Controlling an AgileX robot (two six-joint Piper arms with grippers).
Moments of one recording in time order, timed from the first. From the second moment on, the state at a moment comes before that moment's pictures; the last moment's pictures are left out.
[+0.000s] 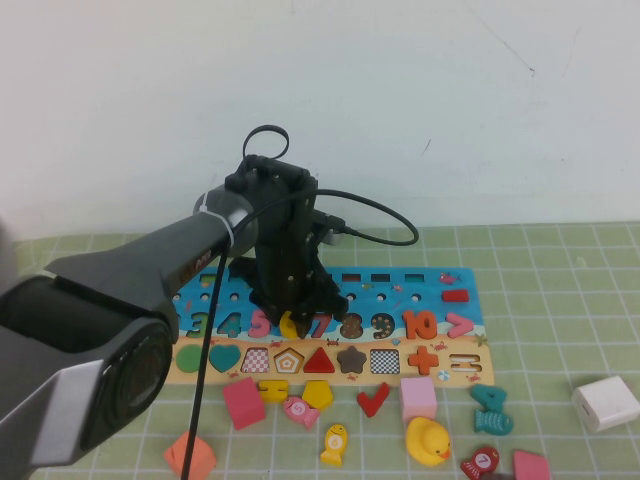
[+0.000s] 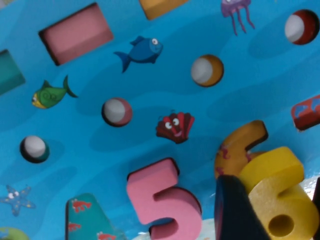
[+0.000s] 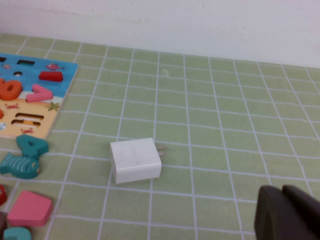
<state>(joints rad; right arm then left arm) -0.05 -0.01 0.02 0.01 0.41 -0.14 -0.44 2.44 -2.05 0.01 1.12 -0.01</state>
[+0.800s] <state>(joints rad) -0.05 -0.01 0.02 0.01 0.41 -0.14 -0.44 2.45 -2.05 0.06 1.11 -0.05</state>
